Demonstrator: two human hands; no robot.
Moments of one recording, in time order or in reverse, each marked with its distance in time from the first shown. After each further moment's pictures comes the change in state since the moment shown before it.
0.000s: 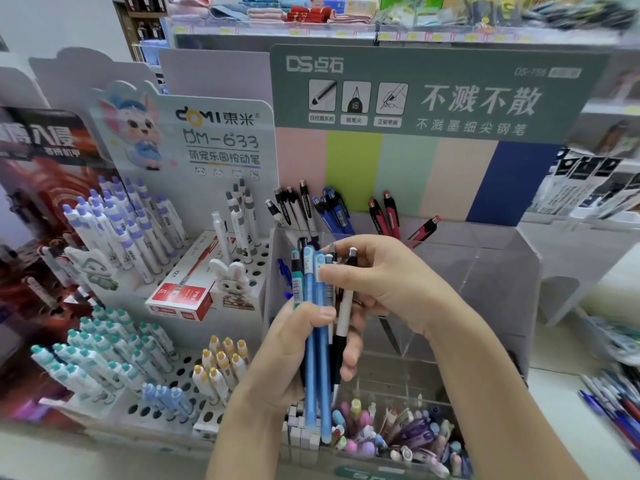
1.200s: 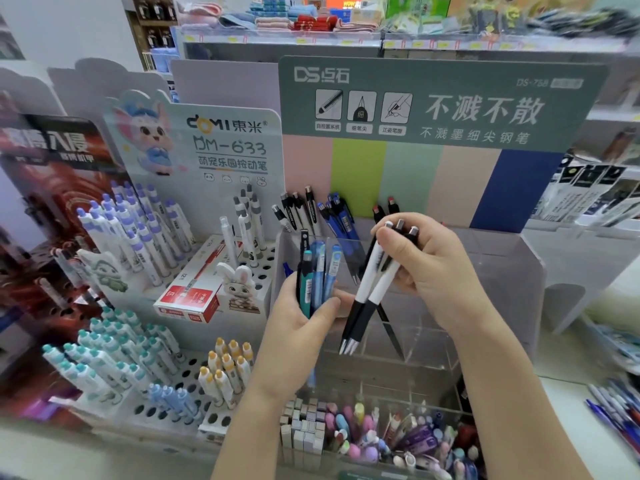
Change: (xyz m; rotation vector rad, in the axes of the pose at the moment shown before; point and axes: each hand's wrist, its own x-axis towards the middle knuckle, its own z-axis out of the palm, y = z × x) left_hand 0.002 0.004 0.009 0.638 0.435 0.341; right_hand -0.005 0.007 -0.022 0.114 0.293 -0.278
